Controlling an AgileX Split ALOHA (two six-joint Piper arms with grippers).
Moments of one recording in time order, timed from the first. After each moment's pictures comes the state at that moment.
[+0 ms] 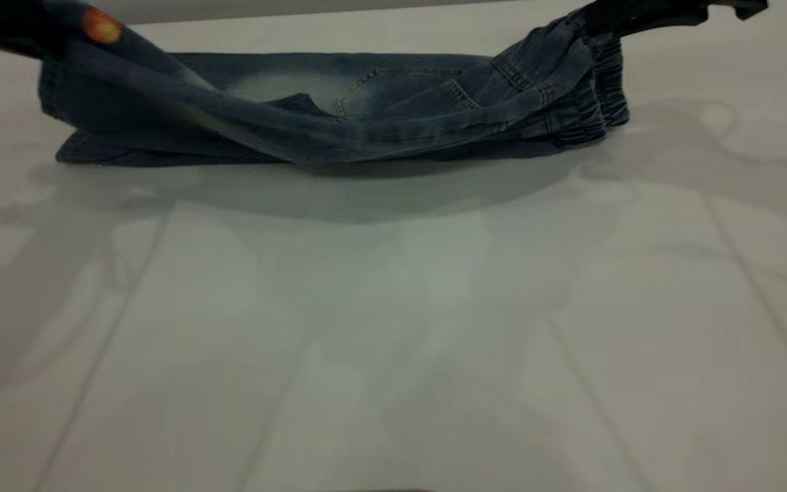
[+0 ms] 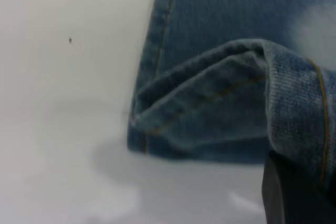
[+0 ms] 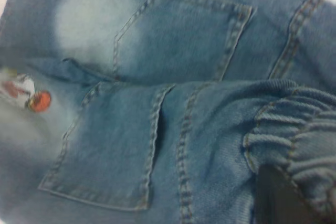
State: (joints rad) left arm -0.06 1.82 -0.94 -0.11 -0.07 -0.01; right arm 0.02 2.08 -1.24 1.32 0.61 -1.07
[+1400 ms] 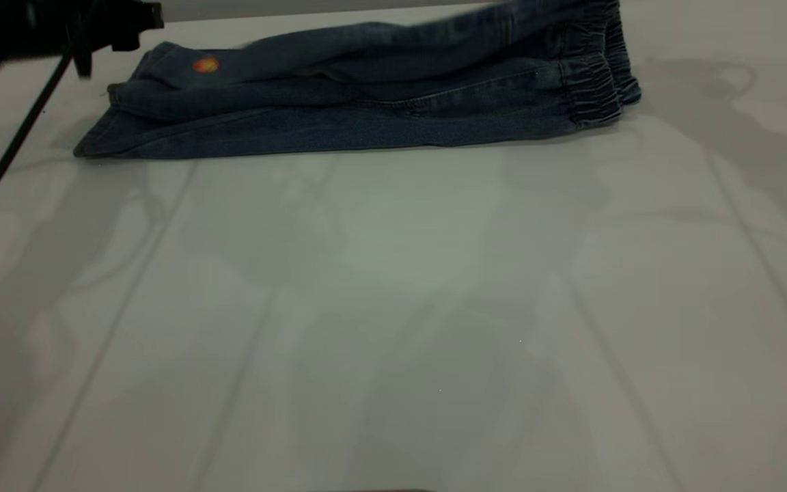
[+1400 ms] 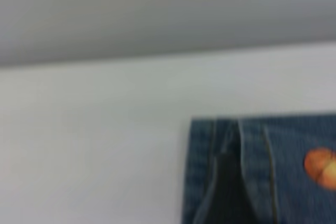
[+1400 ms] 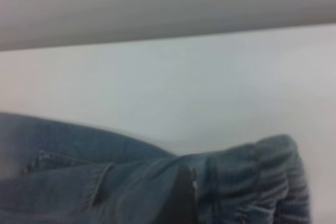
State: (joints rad) left arm -0.07 2.20 -1.14 -0.04 -0.60 0.04; right arm 0.03 2.19 -1.39 1.79 0.28 -1.56
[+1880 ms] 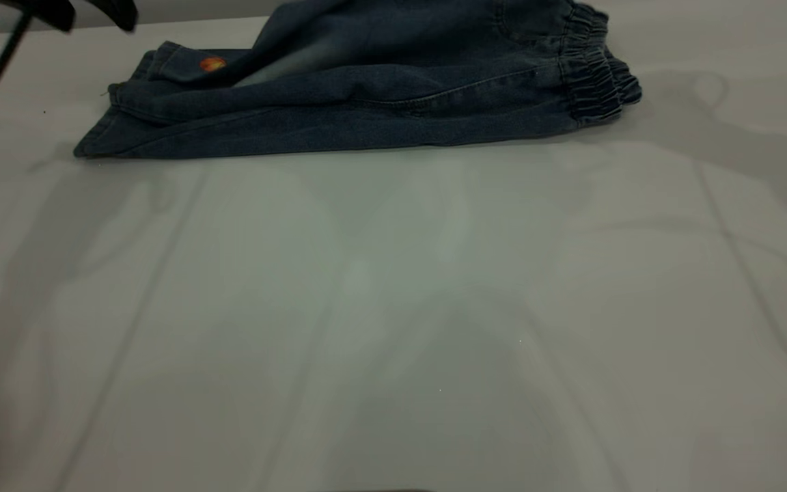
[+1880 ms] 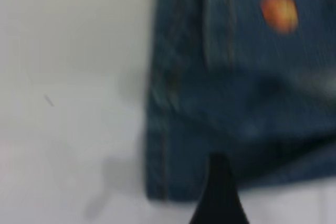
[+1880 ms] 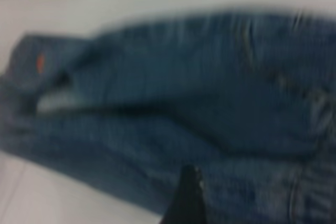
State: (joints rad) left arm -0.10 2.04 -1.44 -0.03 0.46 0.05; right arm 0.02 2.12 -1.39 1.28 0.56 -1.03
